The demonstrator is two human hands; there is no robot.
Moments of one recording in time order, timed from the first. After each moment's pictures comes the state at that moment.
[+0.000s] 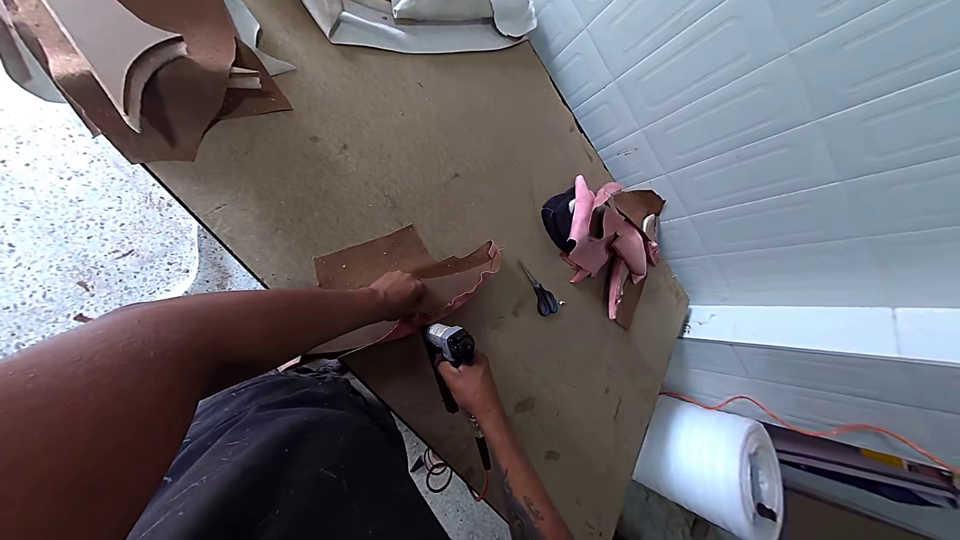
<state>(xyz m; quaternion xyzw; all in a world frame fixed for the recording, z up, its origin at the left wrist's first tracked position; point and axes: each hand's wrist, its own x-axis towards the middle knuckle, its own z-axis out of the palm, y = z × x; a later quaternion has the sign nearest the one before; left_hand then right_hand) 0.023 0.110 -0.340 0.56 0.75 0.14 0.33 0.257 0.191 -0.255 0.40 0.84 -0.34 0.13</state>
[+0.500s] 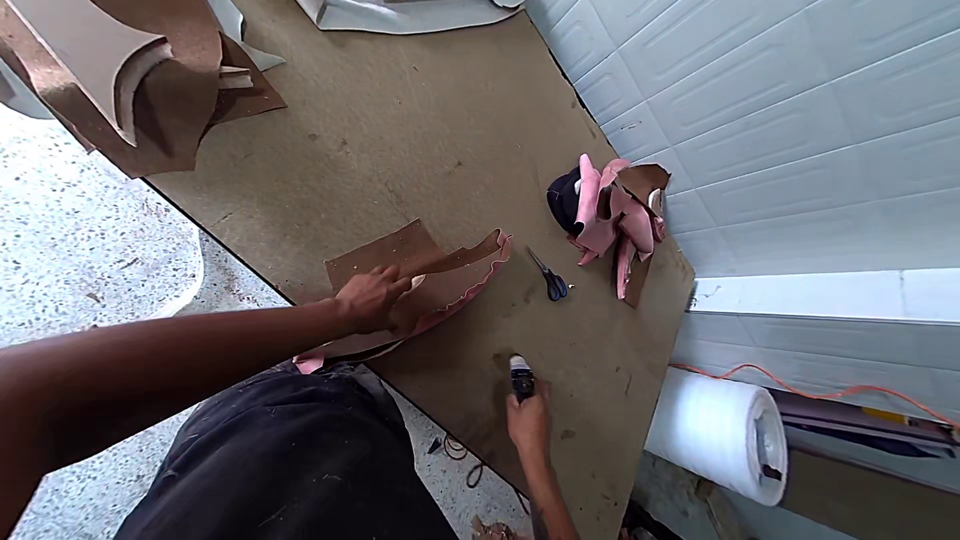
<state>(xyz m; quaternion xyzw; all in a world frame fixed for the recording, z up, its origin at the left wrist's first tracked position) 0.004 0.024 -0.324 0.55 0.77 0.16 0.29 0.384 0.210 -0.280 0.57 0.82 -0.11 0.04</state>
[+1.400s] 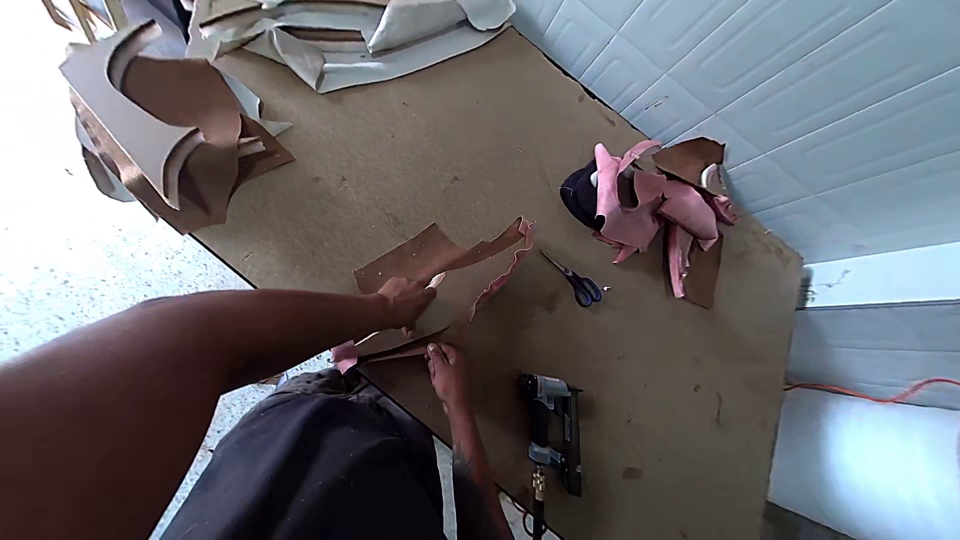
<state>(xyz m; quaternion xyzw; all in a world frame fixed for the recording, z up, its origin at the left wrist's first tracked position) 0.021 0.121 -0.300 0.56 0.76 -0.07 0.32 0.242 0.154 -0.377 0.46 0.66 -0.60 0.00</state>
